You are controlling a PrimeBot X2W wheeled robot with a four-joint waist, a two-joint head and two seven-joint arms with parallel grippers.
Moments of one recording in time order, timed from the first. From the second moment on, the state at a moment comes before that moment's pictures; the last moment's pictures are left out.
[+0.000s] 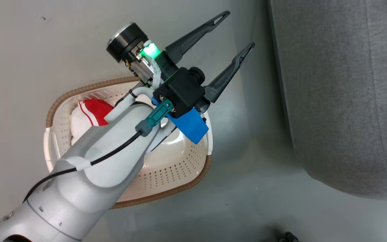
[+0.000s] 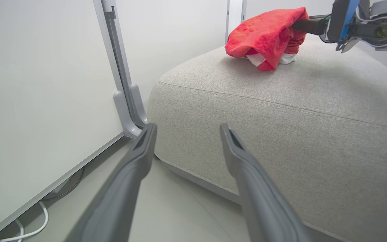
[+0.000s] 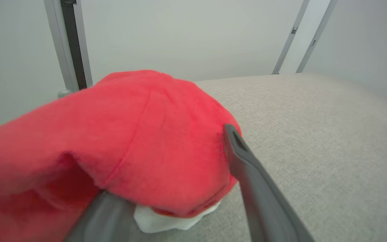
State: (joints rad) left arm -0.94 0.21 -0.83 0.35 -0.21 -0.13 -0.26; right arm -0.87 -0.33 -0.53 0.62 0.11 0.13 -0.26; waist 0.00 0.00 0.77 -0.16
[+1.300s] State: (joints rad) left arm -0.26 0.12 -0.27 0.23 -0.20 -0.05 -0.26; right arm -0.10 -0.08 -0.11 0.06 0.09 0.13 -0.26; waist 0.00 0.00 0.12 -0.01
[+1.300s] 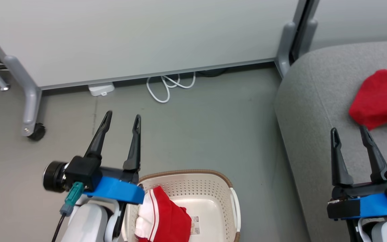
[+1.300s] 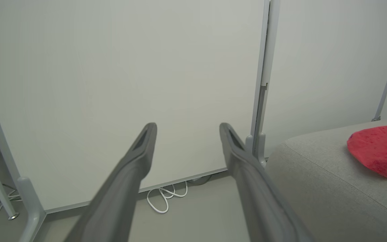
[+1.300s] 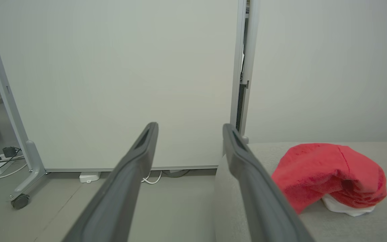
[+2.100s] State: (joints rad) left arm -0.05 0.06 -0.05 0.20 -0.11 -0.10 -0.26; right arm -0.01 -0.05 -0.05 0.17 0.10 0.13 -0.26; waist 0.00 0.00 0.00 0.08
